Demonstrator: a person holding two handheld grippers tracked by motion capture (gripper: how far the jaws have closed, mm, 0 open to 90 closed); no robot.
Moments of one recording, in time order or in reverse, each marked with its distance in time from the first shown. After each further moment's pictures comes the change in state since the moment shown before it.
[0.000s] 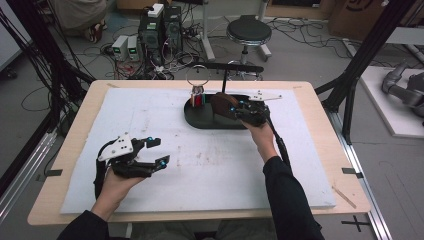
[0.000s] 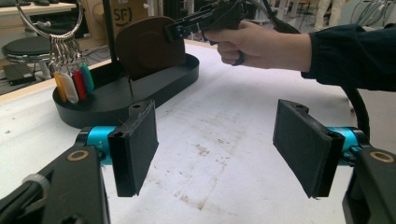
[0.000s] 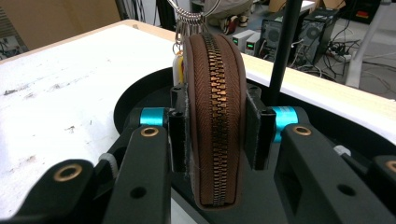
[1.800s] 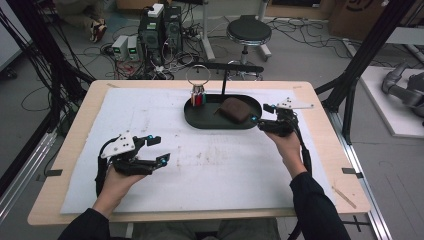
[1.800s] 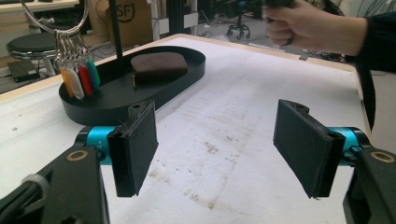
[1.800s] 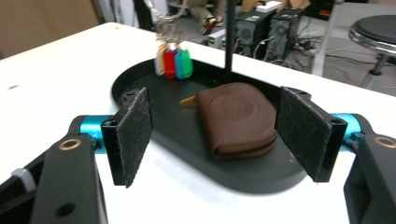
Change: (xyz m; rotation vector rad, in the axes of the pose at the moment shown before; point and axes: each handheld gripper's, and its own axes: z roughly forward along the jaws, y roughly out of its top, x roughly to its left) left arm 0.008 -0.001 0.005 0.019 0.014 0.004; right arm -0.005 -0.009 -0.087 -0.005 -0.096 0.035
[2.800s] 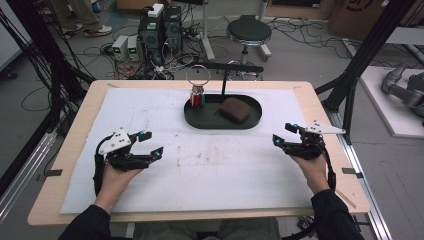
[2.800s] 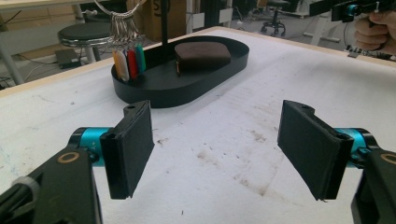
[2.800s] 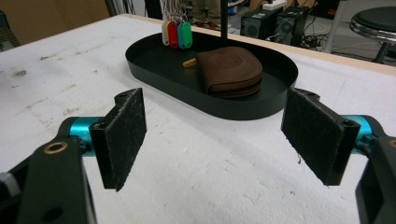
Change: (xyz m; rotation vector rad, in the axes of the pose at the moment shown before) left arm 0.021 -0.014 -0.004 0.016 0.143 -0.027; right arm -0.019 -0.055 -0.072 -0.018 0.046 0.010
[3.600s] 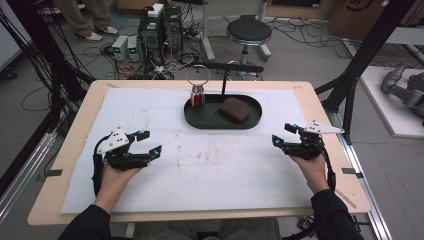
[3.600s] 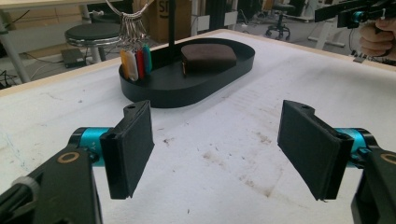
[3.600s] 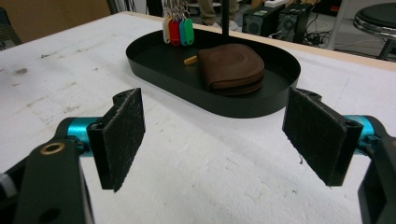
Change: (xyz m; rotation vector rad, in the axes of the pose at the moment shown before) left arm 0.003 -0.001 -0.002 -0.011 0.016 -0.018; right arm -0.001 -0.001 0.002 0.008 0.007 0.001
